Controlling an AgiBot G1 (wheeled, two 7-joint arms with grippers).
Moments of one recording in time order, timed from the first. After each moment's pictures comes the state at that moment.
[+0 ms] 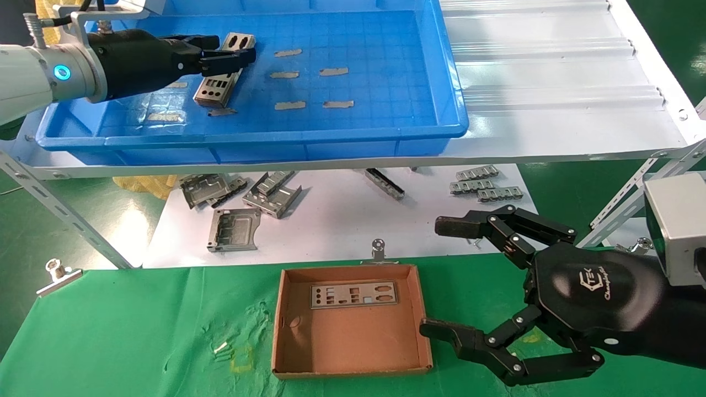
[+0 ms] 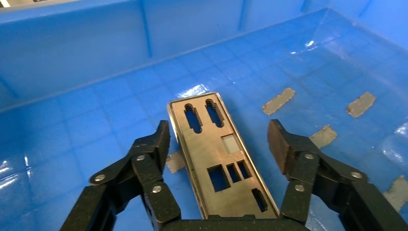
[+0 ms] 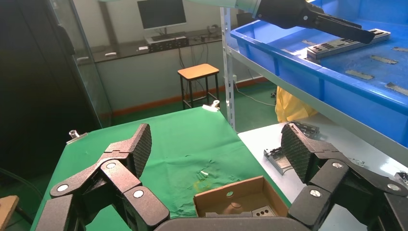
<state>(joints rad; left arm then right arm) -1.95 1.19 0.50 -0.04 1.33 0.89 -0.09 1.08 -0.55 -0.41 1.22 -0.62 -1.41 0.11</state>
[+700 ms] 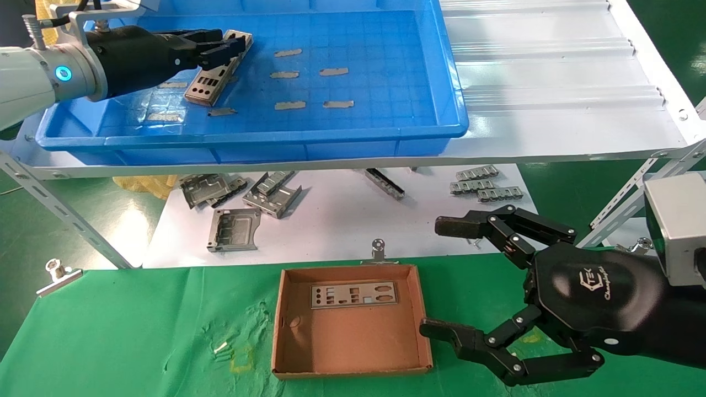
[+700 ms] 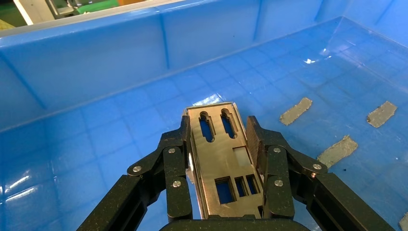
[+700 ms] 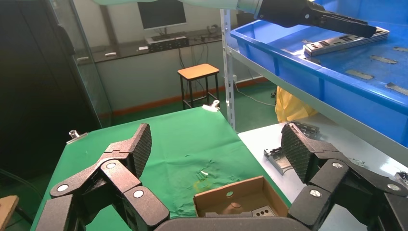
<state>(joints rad) -1.94 1.19 0.48 -0.05 1.30 0.86 -0.04 1.08 -0.55 -0.41 1.22 -0.62 -1.41 0.11</state>
